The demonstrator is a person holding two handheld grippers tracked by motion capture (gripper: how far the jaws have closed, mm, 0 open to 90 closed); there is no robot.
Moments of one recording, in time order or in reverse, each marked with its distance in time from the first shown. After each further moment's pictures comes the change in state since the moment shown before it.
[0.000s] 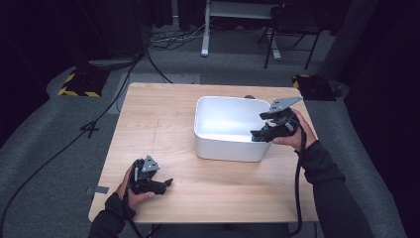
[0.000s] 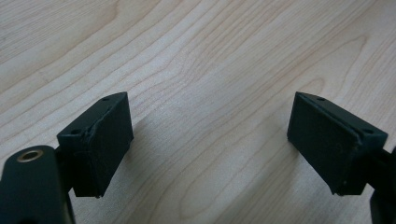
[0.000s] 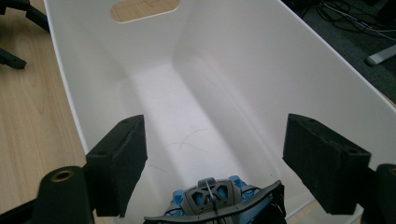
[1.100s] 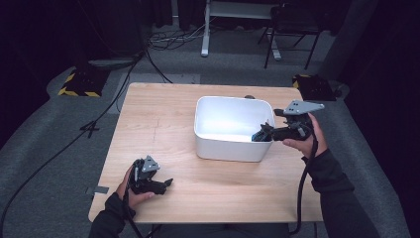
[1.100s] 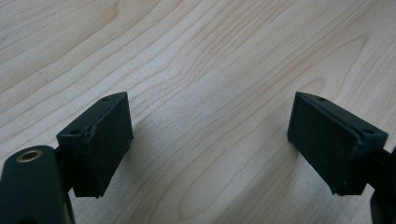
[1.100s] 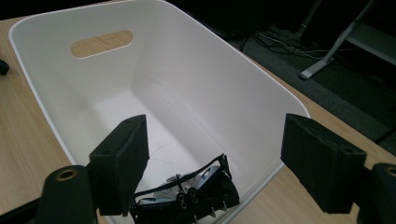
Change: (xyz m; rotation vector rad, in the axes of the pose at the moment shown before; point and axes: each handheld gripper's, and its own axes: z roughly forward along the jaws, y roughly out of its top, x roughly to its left) left arm 0.000 0.000 0.000 0.005 -0.009 -0.007; right arm 0.010 -0.016 -0.035 -0.137 -0.216 0.087
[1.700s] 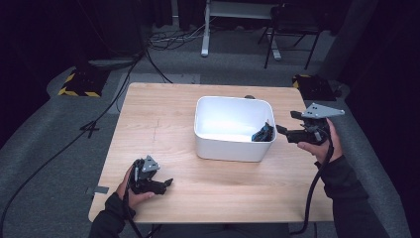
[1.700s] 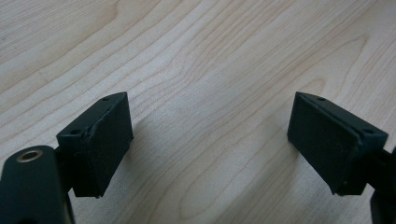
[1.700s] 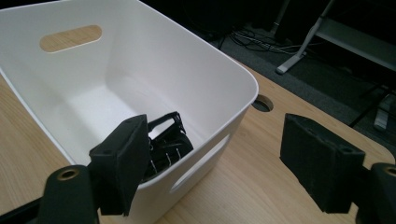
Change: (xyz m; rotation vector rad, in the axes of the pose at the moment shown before) left arm 0.001 0.000 0.000 -0.006 0.010 0.017; right arm -0.016 -0.024 -0.030 -0.017 -0.089 0.044
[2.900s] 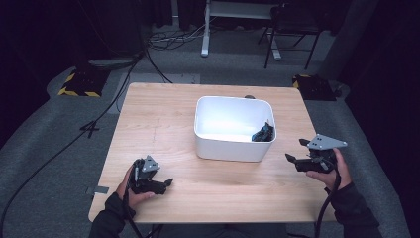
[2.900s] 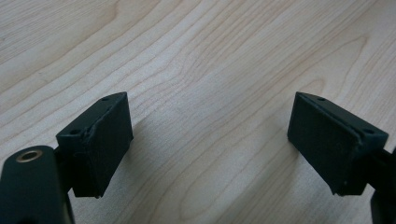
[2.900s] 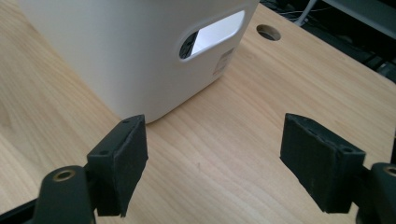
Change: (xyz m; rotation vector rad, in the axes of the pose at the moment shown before) left arm 0.000 0.000 0.000 0.002 0.000 0.001; right arm 0.016 -0.088 -0.016 0.111 -0.008 -0.025
